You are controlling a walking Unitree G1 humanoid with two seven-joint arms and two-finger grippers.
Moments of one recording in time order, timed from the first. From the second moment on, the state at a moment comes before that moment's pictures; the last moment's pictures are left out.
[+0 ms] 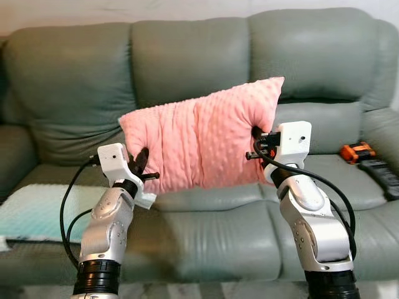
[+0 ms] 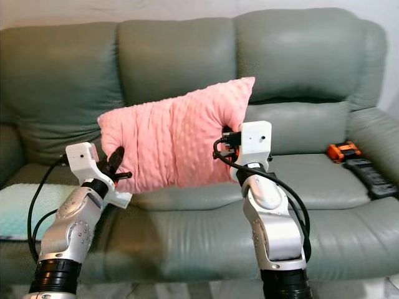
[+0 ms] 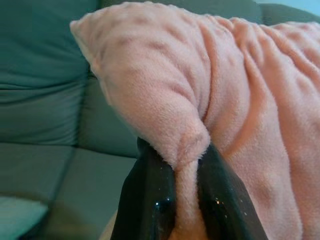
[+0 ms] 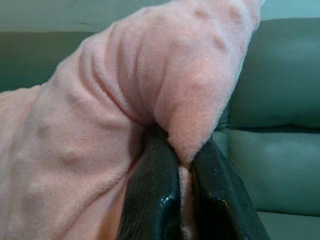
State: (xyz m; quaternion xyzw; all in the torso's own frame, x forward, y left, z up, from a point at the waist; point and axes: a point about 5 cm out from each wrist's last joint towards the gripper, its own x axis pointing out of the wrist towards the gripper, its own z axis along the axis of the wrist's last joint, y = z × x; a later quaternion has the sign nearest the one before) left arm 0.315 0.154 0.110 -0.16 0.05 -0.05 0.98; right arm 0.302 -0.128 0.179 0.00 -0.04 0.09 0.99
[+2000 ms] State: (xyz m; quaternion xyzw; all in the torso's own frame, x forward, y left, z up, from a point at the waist) left arm 0.315 0.144 0.114 -0.15 0.04 -0.07 0.99; right arm 0.301 -0.136 0.177 -0.01 -0.04 0.08 1.00
